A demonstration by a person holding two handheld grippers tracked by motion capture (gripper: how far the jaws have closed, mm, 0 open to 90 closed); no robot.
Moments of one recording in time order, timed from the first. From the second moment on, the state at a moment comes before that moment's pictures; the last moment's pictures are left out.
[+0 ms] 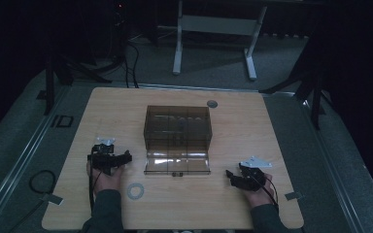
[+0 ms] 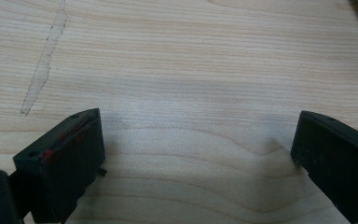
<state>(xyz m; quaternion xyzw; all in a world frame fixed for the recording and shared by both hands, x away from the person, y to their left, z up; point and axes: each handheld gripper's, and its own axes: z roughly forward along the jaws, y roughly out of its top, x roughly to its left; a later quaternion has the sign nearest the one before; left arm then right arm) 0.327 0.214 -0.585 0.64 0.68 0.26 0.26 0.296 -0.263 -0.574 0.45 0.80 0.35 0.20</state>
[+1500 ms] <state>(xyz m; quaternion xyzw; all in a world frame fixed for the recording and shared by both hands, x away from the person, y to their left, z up) 0.278 0.225 -0.522 0.76 0.56 0.17 0.29 0.297 -0.262 -0.574 0.45 0.80 0.35 0.20</state>
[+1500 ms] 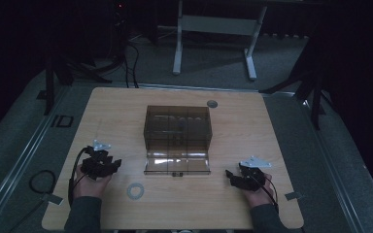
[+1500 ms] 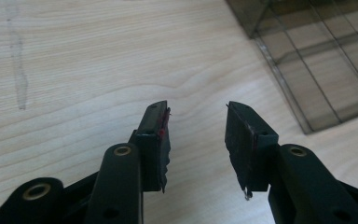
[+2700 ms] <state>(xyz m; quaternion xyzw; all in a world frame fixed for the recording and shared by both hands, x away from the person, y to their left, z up) 0.274 0.201 -0.506 0.85 0.47 0.11 0.23 0.297 -0.262 -0.574 0.45 0.80 0.35 0.20</state>
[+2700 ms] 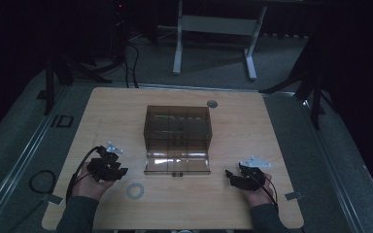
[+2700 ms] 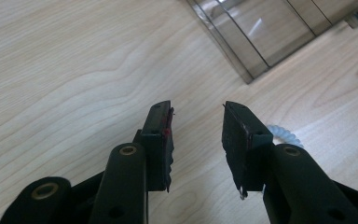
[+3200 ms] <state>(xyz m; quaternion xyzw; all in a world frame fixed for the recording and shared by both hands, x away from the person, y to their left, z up) 0.278 0.187 -0.508 0.87 0.44 0.08 0.20 0.297 -0.262 -0.574 0.45 0.80 0.35 0.21</state>
